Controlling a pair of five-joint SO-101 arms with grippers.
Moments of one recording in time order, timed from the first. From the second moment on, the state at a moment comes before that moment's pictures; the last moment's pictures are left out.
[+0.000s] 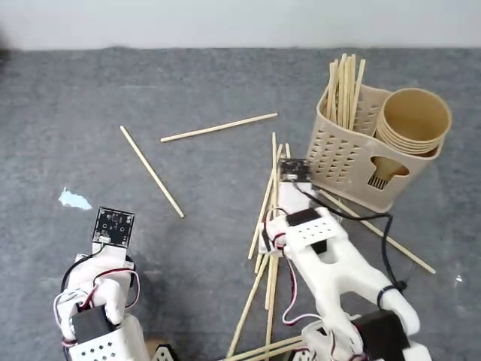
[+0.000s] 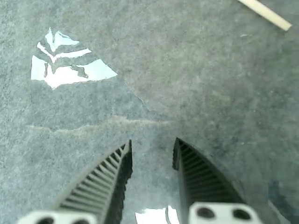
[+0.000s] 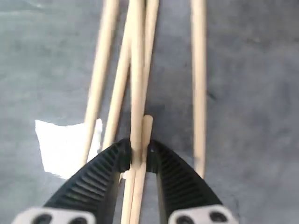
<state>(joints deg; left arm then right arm) -24.6 -102.5 97.1 72.2 -21.9 -23.2 -15.2 55.4 47.2 -21.4</state>
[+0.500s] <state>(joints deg) -24.6 -102.5 97.1 72.2 -21.9 -31.5 -15.1 37.6 55.8 -21.5</state>
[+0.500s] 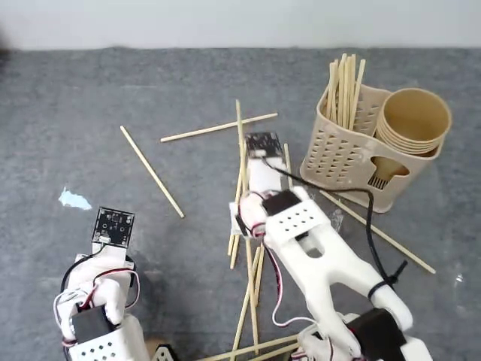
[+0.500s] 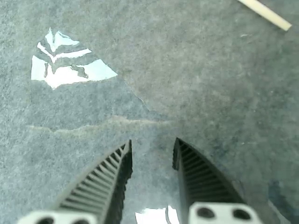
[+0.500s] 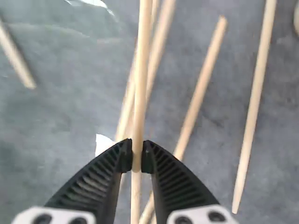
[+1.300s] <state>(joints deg) -24.6 -102.5 97.1 72.2 -21.9 -29.7 -15.1 -16.4 82.2 -10.7</state>
